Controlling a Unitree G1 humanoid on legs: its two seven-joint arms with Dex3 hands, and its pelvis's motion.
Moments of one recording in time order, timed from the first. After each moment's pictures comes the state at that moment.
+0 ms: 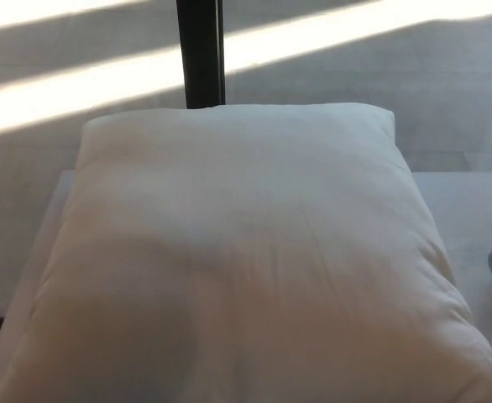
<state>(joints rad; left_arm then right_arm) -0.03 0.56 0.56 1.22 -0.30 -0.17 -0.31 -0.46 -0.74 0.14 0.46 0.00 0.81 0.01</state>
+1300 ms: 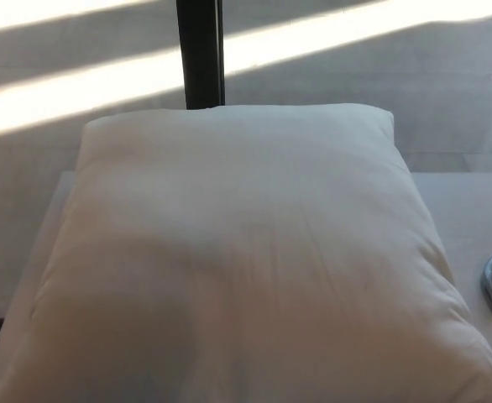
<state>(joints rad) -0.03 0.56 0.56 1.22 -0.30 -0.17 -0.31 -0.14 -0.88 -0.11 0.28 0.04 0.33 0.21</state>
